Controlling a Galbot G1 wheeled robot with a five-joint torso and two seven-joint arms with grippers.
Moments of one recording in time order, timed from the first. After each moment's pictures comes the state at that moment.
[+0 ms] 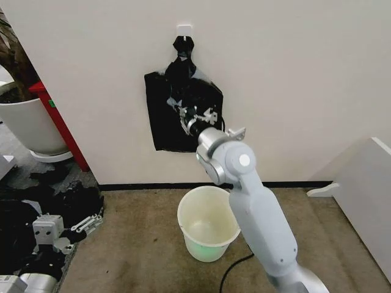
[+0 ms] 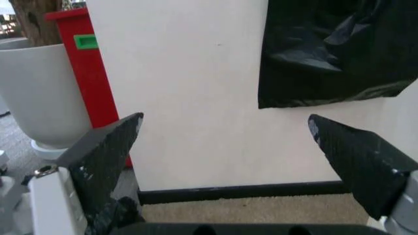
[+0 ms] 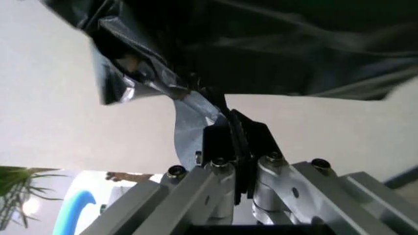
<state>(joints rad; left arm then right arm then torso) 2.06 -1.25 -0.96 -2.50 -0.47 0.00 -0.01 -0.70 1.53 0.06 1.97 1.71 -0.03 0.71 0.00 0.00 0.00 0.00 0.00</state>
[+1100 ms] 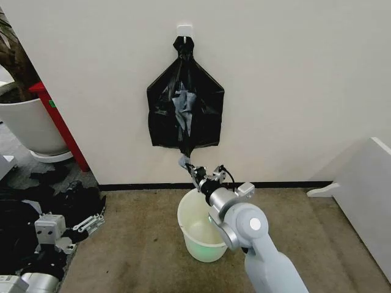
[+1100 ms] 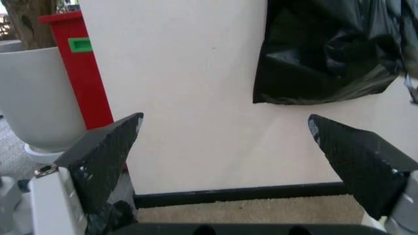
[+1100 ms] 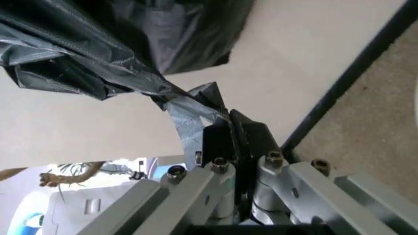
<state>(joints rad) 2.06 -1.24 -0.96 -2.50 -0.47 0.00 0.00 -1.13 1.49 0.07 2.10 1.58 -0.09 0.65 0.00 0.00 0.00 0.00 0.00</state>
